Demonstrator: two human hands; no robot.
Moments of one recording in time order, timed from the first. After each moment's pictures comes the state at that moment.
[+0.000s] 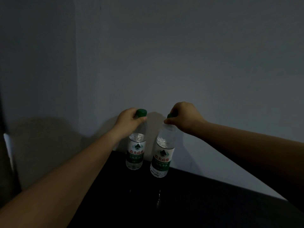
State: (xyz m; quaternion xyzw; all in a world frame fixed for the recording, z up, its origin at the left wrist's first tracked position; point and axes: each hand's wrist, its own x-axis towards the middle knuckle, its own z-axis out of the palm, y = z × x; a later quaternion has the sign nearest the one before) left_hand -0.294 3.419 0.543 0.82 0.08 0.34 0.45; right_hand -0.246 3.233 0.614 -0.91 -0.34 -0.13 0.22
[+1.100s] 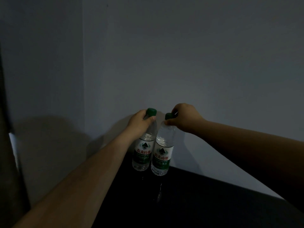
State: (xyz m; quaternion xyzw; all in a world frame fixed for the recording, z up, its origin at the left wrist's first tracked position) left_hand -0.277 3.416 0.532 0.81 0.09 0.29 0.51; right_hand -0.247 3.258 0.608 -0.92 -0.32 -0.12 0.18
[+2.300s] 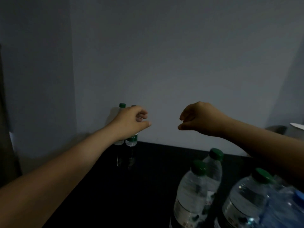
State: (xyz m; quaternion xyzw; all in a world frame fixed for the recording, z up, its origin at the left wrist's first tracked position) left_hand -0.514 3.244 0.614 0.89 -0.05 0.24 0.39; right_hand -0.484 3.020 0.678 -0.94 -0.30 -0.09 0.14
